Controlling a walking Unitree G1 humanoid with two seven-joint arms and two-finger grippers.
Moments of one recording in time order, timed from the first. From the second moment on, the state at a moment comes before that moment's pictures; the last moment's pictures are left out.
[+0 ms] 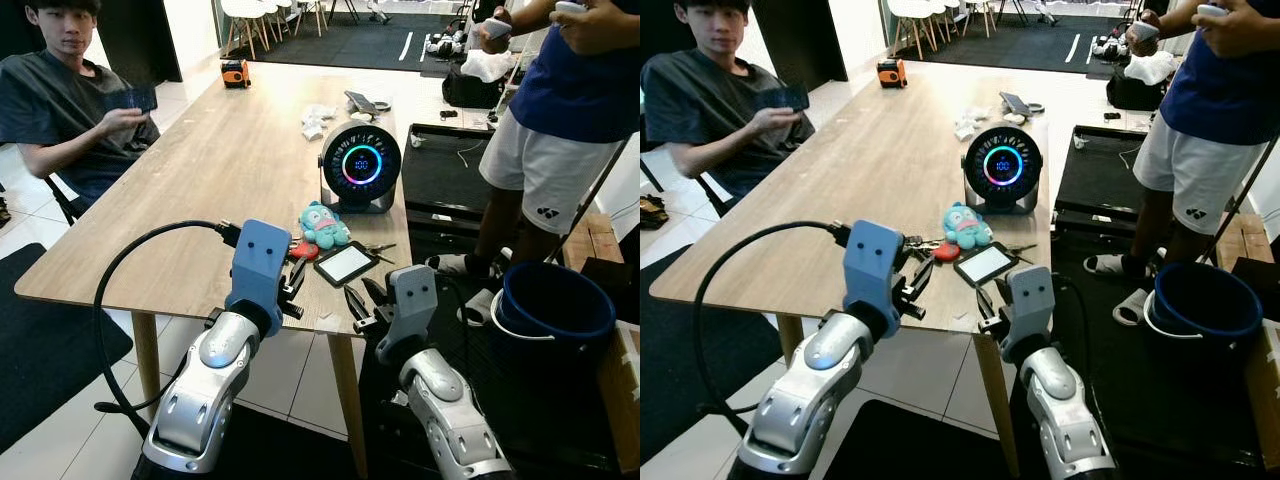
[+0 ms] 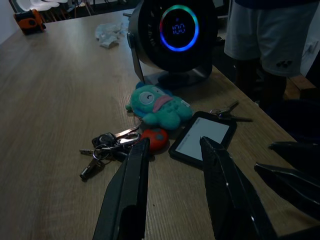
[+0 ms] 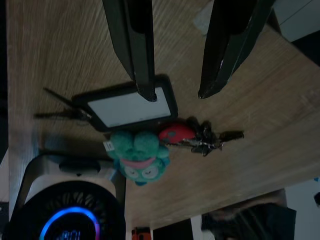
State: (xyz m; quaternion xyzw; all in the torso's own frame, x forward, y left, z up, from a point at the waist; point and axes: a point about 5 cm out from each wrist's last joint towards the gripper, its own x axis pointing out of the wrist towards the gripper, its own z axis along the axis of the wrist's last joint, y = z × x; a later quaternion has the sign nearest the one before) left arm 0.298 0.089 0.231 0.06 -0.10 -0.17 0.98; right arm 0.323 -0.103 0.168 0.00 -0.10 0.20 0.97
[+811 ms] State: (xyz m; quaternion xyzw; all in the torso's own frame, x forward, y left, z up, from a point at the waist) left arm 0.301 0.088 0.229 0.05 -0.10 -0.17 0.98; right arm 0.326 -0.107 0.171 -0.01 -0.11 0.19 0.98
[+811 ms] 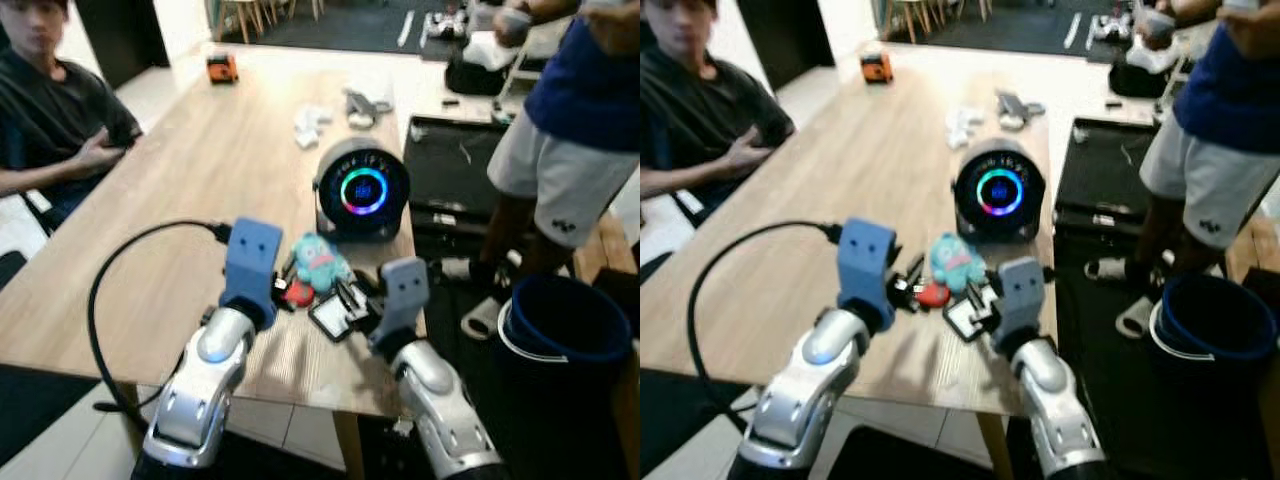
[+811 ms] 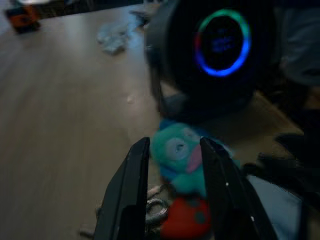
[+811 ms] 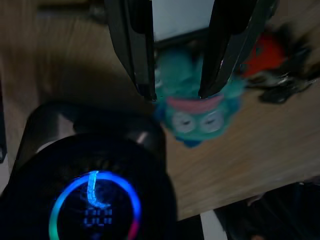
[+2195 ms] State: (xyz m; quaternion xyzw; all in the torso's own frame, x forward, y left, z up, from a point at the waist) left arm 0.293 0.077 0.210 0.19 0.02 -0.30 0.93; right arm 0.325 -0.103 0.167 0.00 -0.11 0.19 0.98
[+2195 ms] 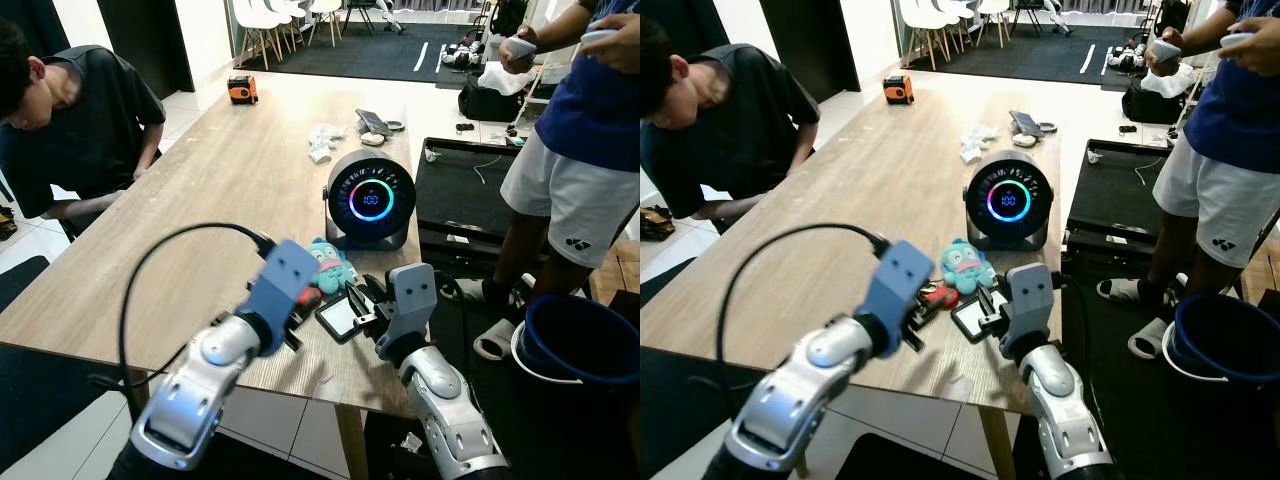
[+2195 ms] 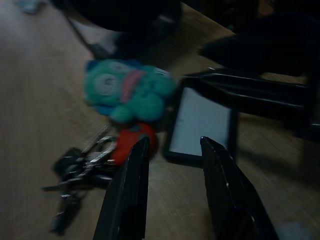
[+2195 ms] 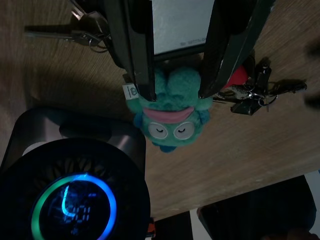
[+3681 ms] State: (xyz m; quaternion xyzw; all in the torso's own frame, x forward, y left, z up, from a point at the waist) left arm 0.290 0.097 0.206 0.14 0.09 -0.27 0.95; right arm 0.357 -0.143 0.147 -0.04 -0.01 0.13 0.99
